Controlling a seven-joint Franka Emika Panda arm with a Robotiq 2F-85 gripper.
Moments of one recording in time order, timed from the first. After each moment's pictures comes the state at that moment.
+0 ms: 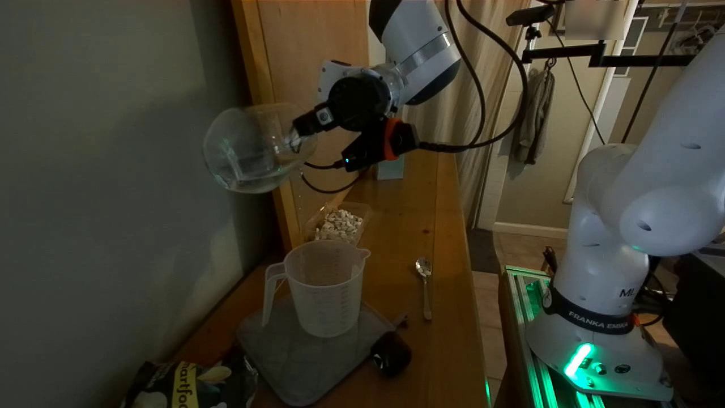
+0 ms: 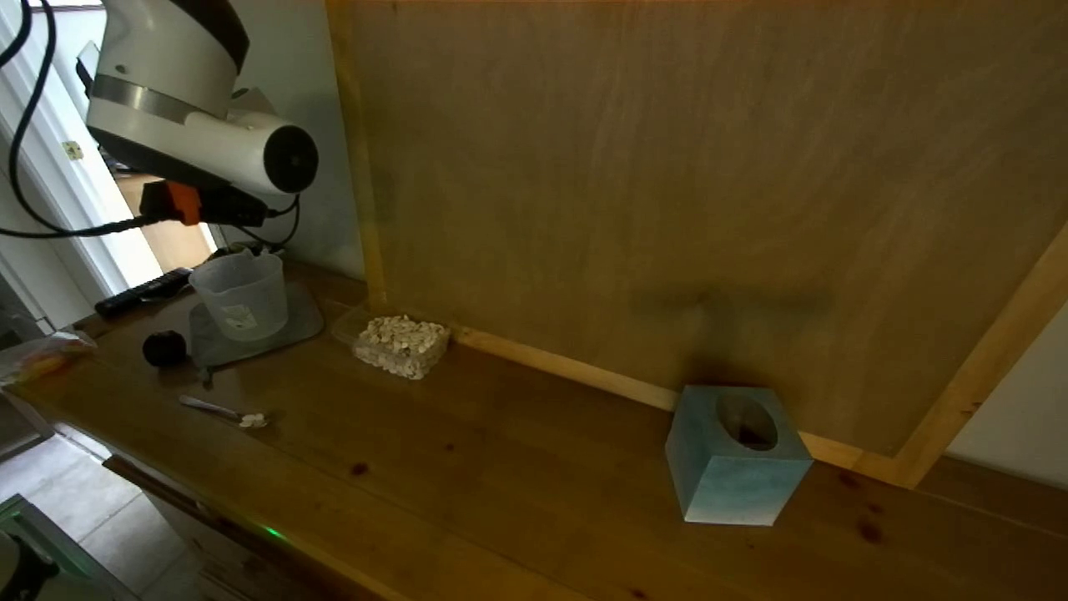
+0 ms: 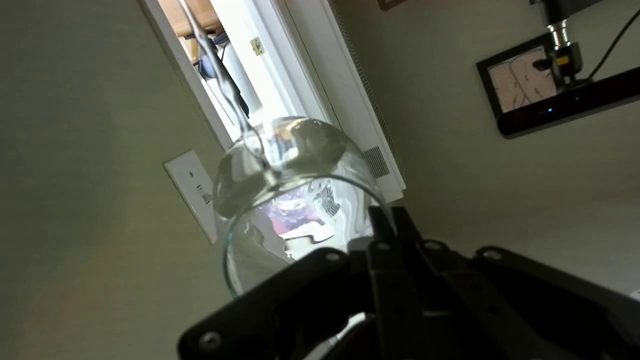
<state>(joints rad) -0.07 -0.37 -0.08 -2.53 1.45 1.59 -1.71</state>
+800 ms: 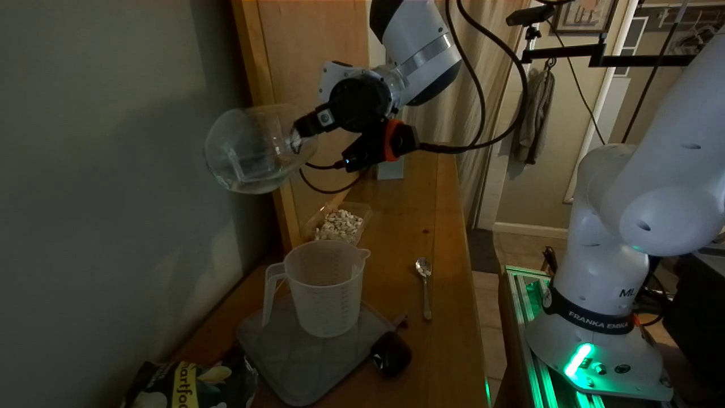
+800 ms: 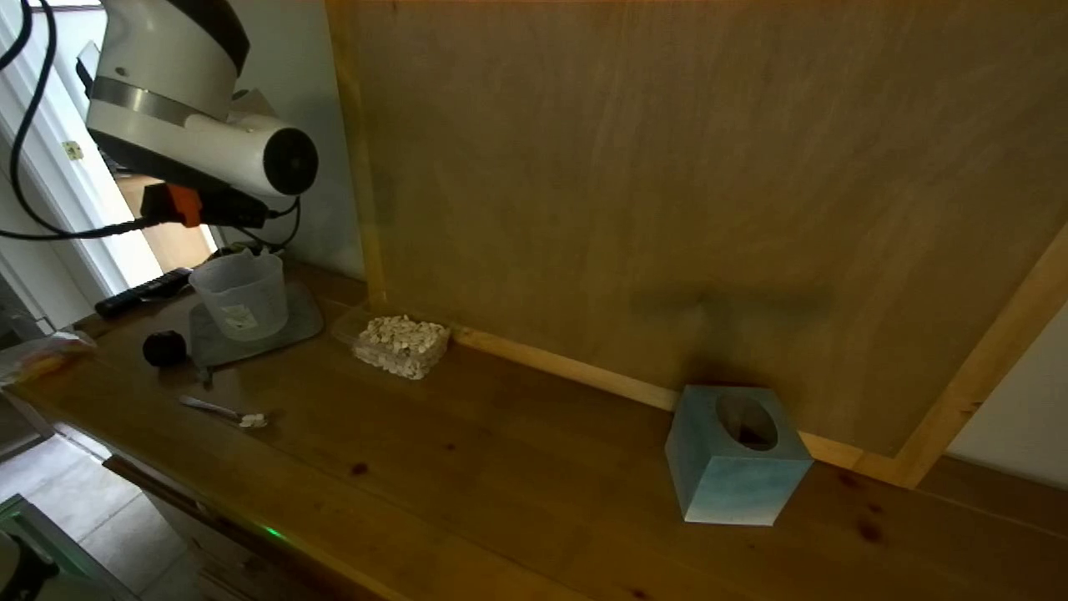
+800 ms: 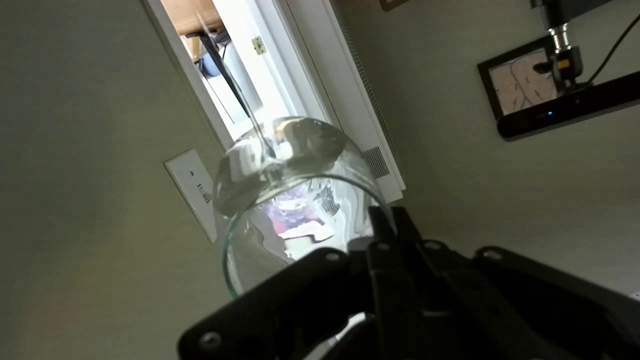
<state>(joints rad) -0.07 -0.37 -0.08 -2.54 1.45 1.59 -1.72</state>
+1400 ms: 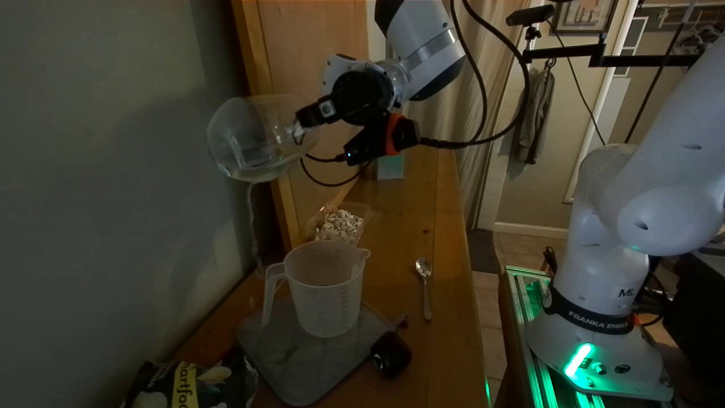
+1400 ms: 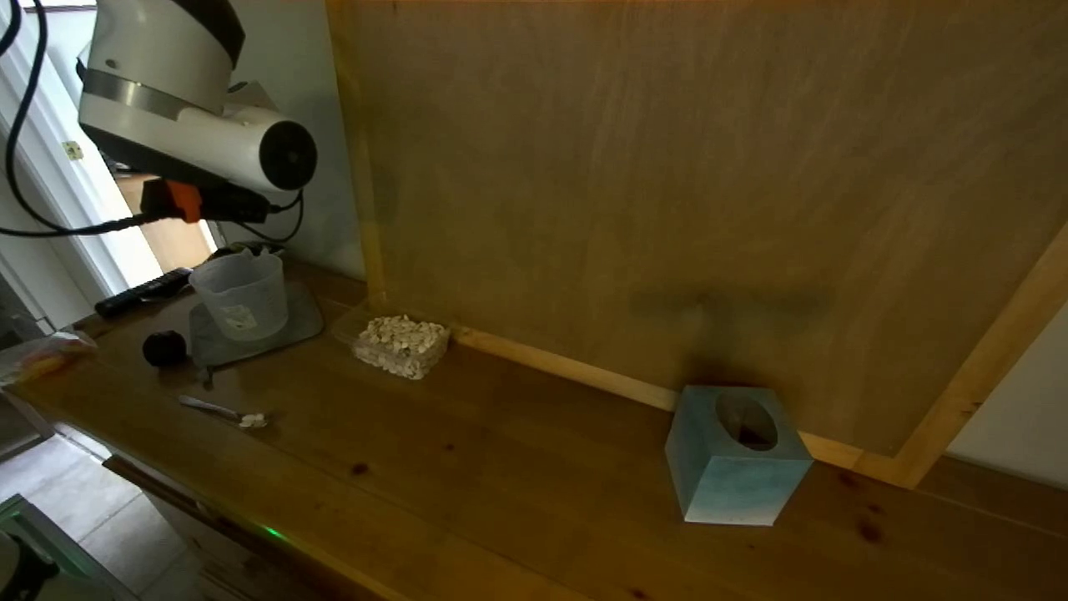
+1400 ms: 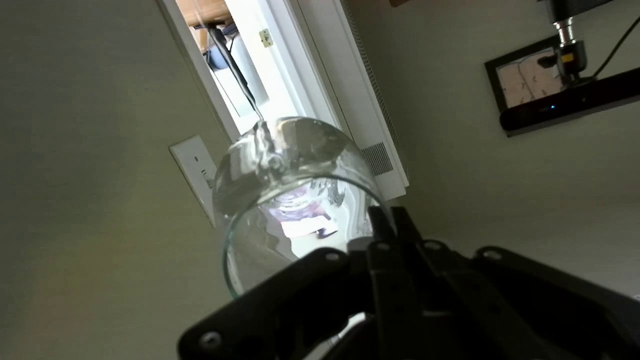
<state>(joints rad) -0.09 -0.39 -0.08 -2.54 1.45 1.59 -1.72</state>
